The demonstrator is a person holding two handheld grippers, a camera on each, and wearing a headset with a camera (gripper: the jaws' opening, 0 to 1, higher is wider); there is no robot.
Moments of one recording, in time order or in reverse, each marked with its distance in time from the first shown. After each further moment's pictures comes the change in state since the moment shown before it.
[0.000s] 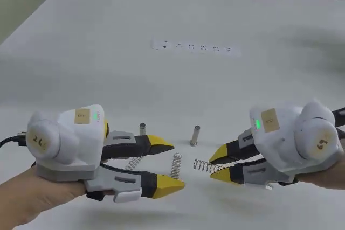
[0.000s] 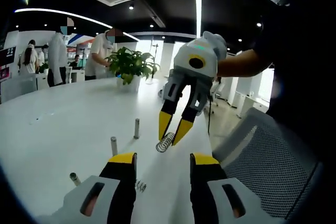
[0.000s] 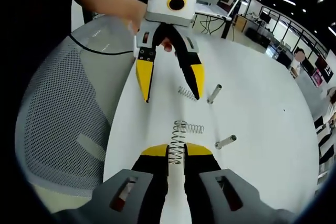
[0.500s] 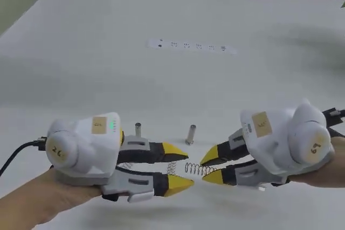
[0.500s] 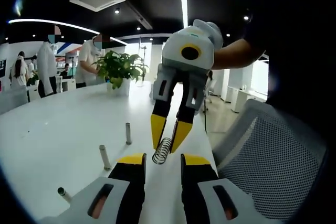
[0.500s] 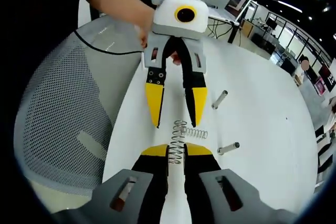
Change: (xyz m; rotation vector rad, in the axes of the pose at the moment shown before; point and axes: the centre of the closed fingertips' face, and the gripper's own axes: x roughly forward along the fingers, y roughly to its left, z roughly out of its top) left arm 0.021 -0.009 -0.002 0.078 -0.015 -0.059; right arm 0.003 0.006 0.006 -0.051 -0.017 0.026
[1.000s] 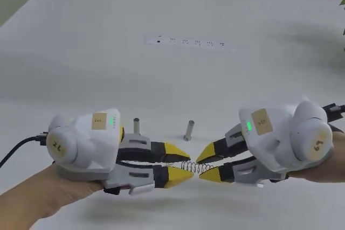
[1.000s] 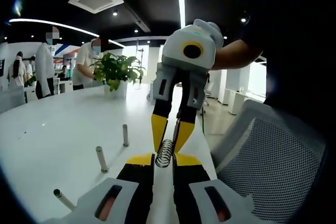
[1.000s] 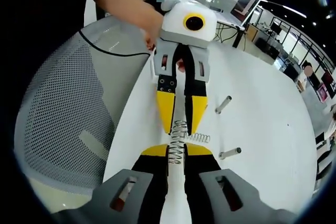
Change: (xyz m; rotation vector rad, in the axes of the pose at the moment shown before) left arm 0.001 -0.003 0.001 0.002 -0.028 -0.023; right arm 0.001 0.005 0.005 -0.036 -0.013 0.018
